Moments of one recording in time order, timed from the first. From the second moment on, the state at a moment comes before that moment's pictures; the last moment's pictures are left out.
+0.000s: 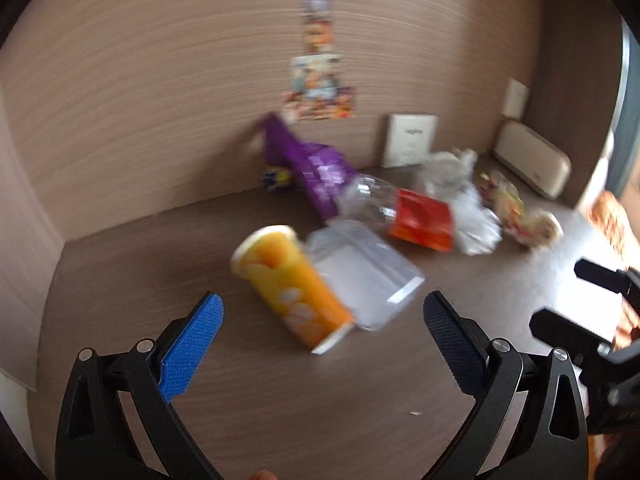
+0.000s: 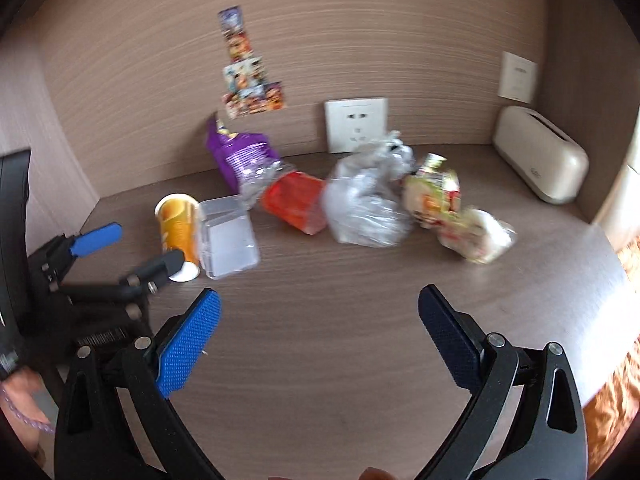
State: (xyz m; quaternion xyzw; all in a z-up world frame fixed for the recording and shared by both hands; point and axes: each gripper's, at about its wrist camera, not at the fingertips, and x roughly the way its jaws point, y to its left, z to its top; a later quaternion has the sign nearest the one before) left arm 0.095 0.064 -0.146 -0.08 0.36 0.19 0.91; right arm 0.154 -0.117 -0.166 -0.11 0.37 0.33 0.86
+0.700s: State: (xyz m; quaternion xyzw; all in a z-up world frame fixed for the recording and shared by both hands) left arm 0.134 0.144 -0.187 -0.15 0.43 0.16 0.88; right arm 0.201 -0.024 -0.220 -0.12 0.43 0.38 0.81
